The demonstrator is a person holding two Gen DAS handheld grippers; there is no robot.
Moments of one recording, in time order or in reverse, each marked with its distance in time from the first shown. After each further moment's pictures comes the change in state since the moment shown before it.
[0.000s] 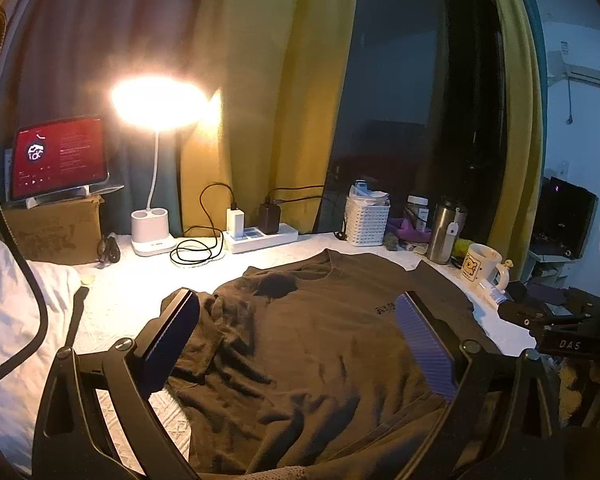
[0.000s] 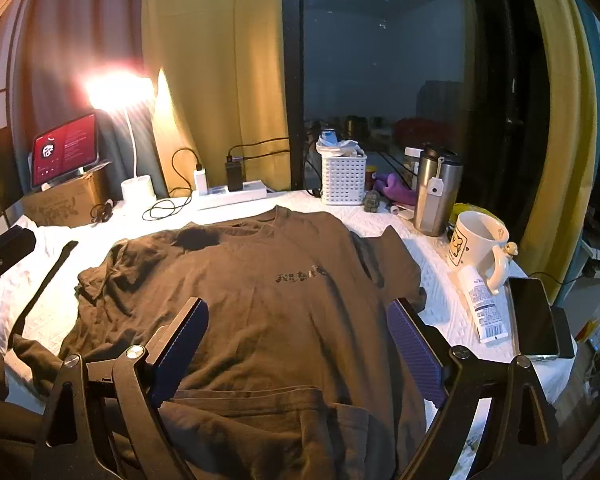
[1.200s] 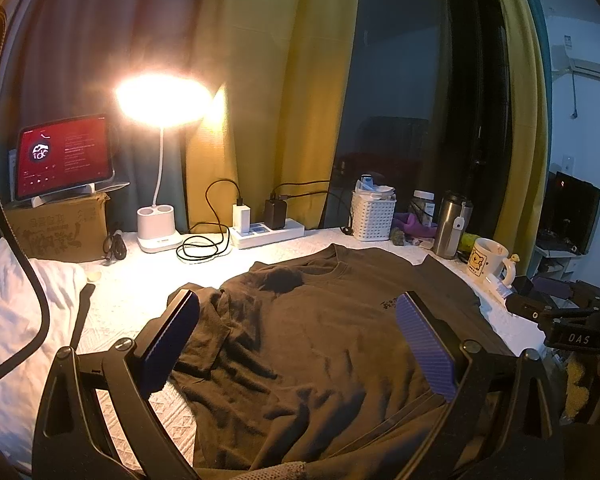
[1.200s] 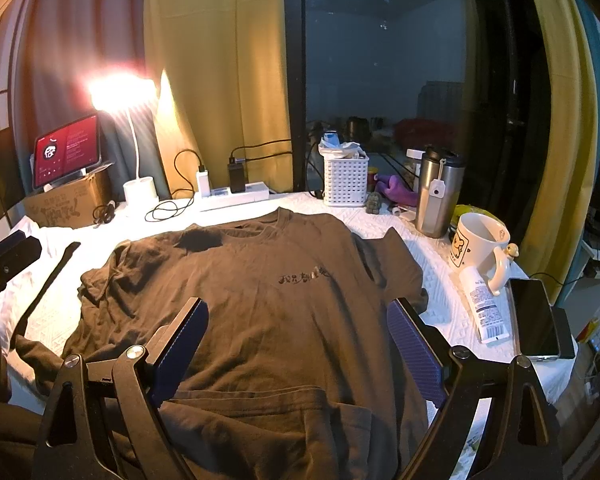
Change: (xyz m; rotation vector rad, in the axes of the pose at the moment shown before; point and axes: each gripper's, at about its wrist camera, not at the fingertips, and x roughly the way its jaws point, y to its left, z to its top) left arm -0.001 0.005 -0.010 -0.001 0.006 0.016; right arm -0.002 0.001 0.002 -0.001 -0.004 0.006
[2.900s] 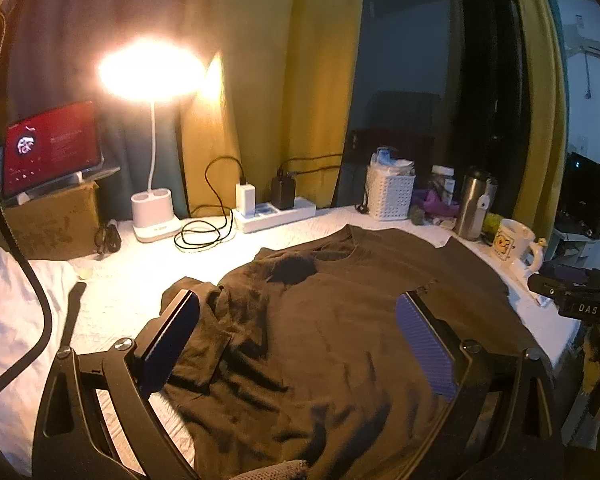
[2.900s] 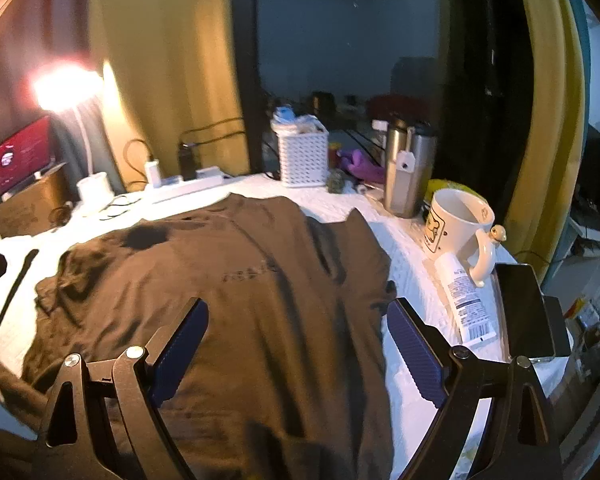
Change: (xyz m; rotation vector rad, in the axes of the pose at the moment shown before) left arm 0.060 0.001 0.004 0.029 0.100 0.044; right arm 0.056 -0.051 0.006 0.067 0.090 -0.091
